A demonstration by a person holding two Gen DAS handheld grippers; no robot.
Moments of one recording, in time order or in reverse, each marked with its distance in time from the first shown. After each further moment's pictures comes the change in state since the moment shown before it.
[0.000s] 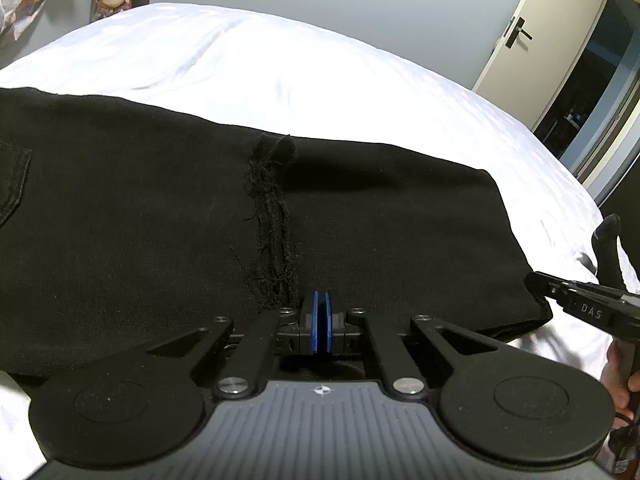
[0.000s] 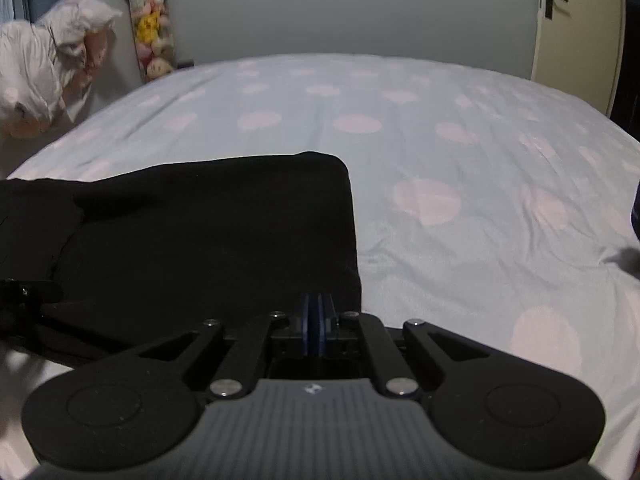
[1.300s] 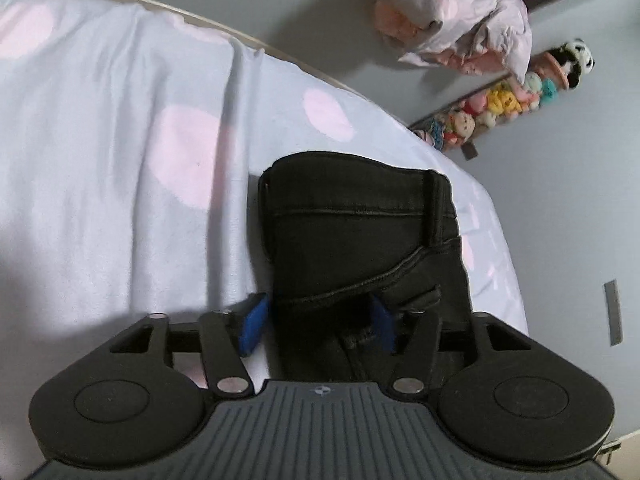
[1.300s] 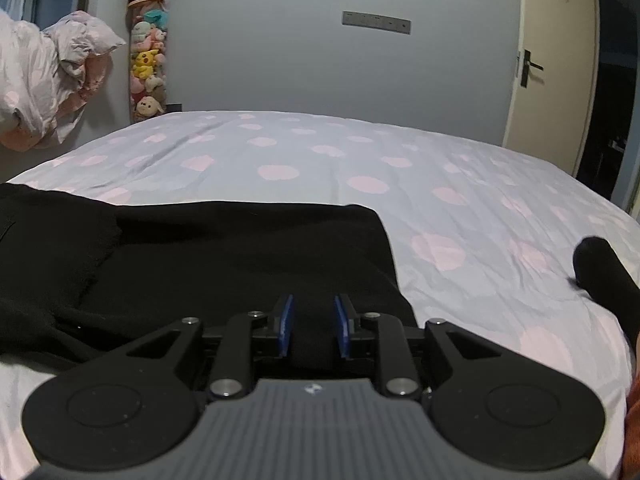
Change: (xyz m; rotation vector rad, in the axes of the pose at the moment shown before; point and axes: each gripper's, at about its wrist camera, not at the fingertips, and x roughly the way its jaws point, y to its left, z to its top) left arm -0.132 0.274 -0.046 -1.137 -0.457 0.267; right arm -0.035 0.082 -0.018 -0.077 -0.182 -0.123
